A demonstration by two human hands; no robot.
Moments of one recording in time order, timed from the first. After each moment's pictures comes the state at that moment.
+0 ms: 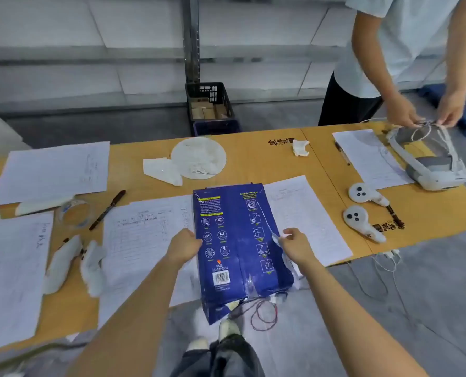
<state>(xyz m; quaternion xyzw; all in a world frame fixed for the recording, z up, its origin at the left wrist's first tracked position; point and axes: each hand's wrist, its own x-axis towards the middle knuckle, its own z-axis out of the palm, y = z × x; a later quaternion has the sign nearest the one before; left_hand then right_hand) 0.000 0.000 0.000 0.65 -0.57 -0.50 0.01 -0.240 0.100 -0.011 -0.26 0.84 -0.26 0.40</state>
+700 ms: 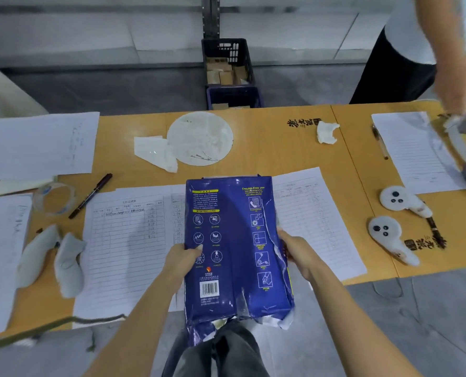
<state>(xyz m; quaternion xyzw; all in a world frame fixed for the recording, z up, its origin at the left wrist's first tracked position) -0.032 0.003 -0.055 0.70 -0.31 -0.64 0.12 -0.283 0.058 -0.057 -0.15 0.75 -0.26 0.59</state>
